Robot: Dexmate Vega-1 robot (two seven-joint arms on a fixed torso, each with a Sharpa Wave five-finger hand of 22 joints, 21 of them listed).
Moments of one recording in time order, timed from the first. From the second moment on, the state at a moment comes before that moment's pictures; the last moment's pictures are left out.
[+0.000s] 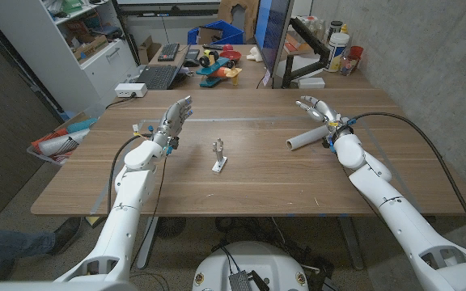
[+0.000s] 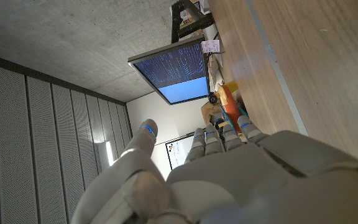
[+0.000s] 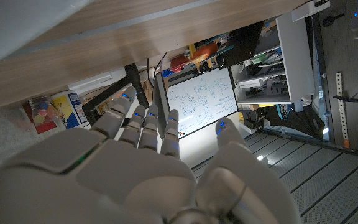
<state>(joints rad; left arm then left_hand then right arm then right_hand) 0.92 0.14 -0.11 -1.45 -0.17 -0.04 -0.32 0.26 0.09 0.58 -0.12 0.19 0.02 0.08 0.19 0.18 -0.03 0.07 0.21 0.22 -0.09 0.10 0.19 0.18 -0.17 0.09 0.44 0.17 -0.88 -0.40 -0.19 -1.45 -0.45 0.12 -0.10 0.22 0.00 0.44 -0.10 0.22 0.28 -0.06 0.21 0.20 0.20 0.04 0.22 0.20 0.12 0.00 0.20 0.27 0.31 0.01 0.20 0.17</state>
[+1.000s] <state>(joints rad) 0.93 0.15 -0.12 -1.47 -0.17 -0.04 -0.32 0.26 0.09 0.58 -0.12 0.19 0.03 0.08 0.19 0.18 -0.03 0.07 0.21 0.22 -0.09 0.10 0.19 0.18 -0.17 0.09 0.42 0.17 -0.88 -0.44 -0.25 -1.48 -0.59 0.02 -0.14 0.21 0.01 0.44 -0.10 0.23 0.28 -0.07 0.21 0.20 0.22 0.01 0.22 0.20 0.14 0.00 0.20 0.26 0.30 0.02 0.20 0.17</state>
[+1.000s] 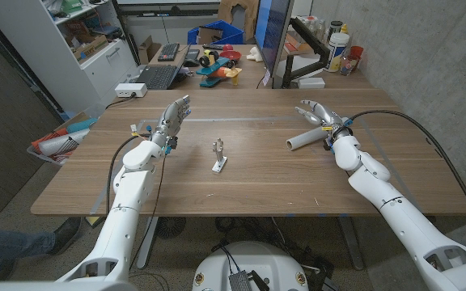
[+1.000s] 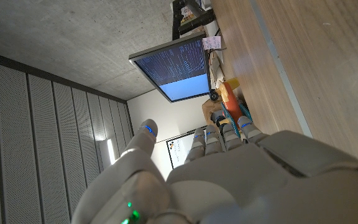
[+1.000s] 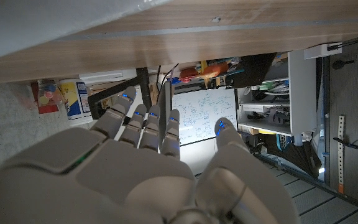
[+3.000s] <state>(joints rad) 0.94 0.15 -0.12 -1.48 -0.16 -0.02 -0.32 0.25 0.09 0.58 -0.13 0.19 0.07 0.07 0.19 0.18 -0.03 0.07 0.21 0.21 -0.09 0.10 0.19 0.18 -0.17 0.09 0.40 0.17 -0.90 -0.49 -0.33 -1.52 -0.75 -0.15 -0.13 0.21 0.01 0.44 -0.10 0.24 0.28 -0.10 0.20 0.20 0.19 -0.01 0.20 0.20 0.10 0.03 0.20 0.24 0.20 0.06 0.17 0.17</state>
